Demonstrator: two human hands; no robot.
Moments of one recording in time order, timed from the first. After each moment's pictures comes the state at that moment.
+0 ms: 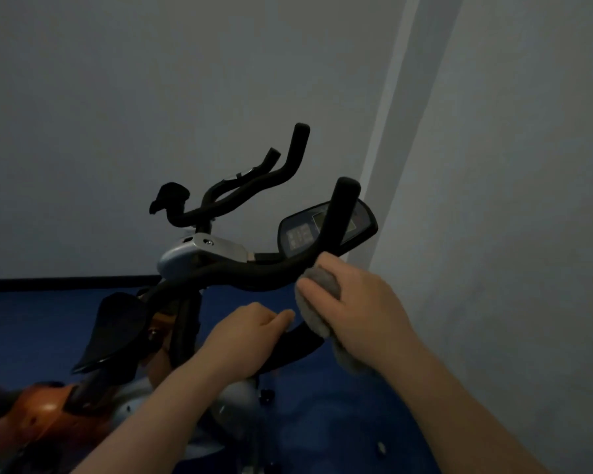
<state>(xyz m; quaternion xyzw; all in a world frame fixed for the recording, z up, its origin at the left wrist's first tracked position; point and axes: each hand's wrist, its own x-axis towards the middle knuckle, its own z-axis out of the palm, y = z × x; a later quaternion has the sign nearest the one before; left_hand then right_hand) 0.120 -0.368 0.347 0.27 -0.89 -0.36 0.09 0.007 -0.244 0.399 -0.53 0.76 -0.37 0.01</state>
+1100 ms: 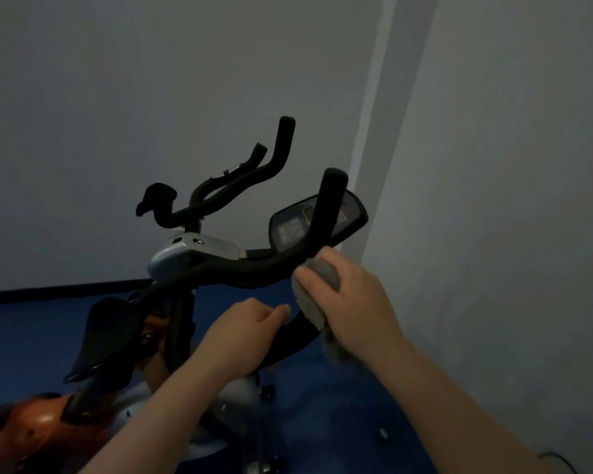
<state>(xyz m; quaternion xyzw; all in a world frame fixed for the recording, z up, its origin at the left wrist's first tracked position) 0.116 -0.369 0.342 0.30 -0.87 -0.38 0.11 0.011 -0.244 0.387 -0.46 0.75 -0.47 0.02</state>
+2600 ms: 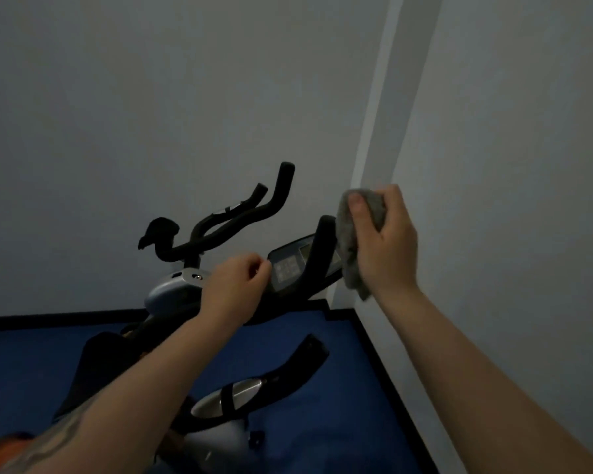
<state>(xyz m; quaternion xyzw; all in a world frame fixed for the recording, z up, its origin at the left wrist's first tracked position) 0.069 -0.420 0.387 0.28 -0.85 -0.28 0.34 -0.055 -0.276 0.461 -0.39 0.68 -0.58 -0.22</state>
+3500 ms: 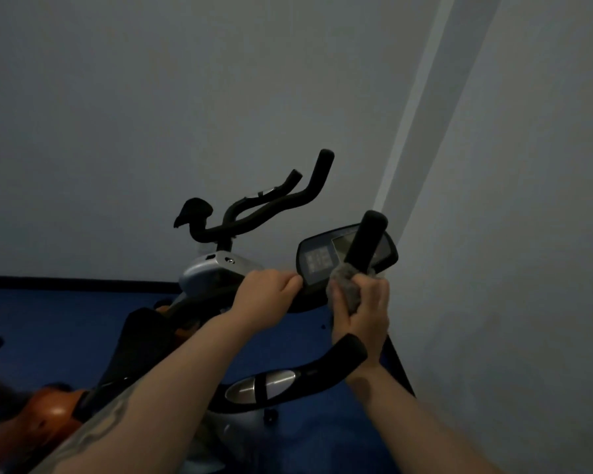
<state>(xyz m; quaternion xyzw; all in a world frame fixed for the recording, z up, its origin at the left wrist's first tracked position) 0.075 -0.435 0.363 0.24 -0.93 -0.19 0.19 -0.023 -0.309 0.333 -0.39 0.70 -0.55 -0.24</state>
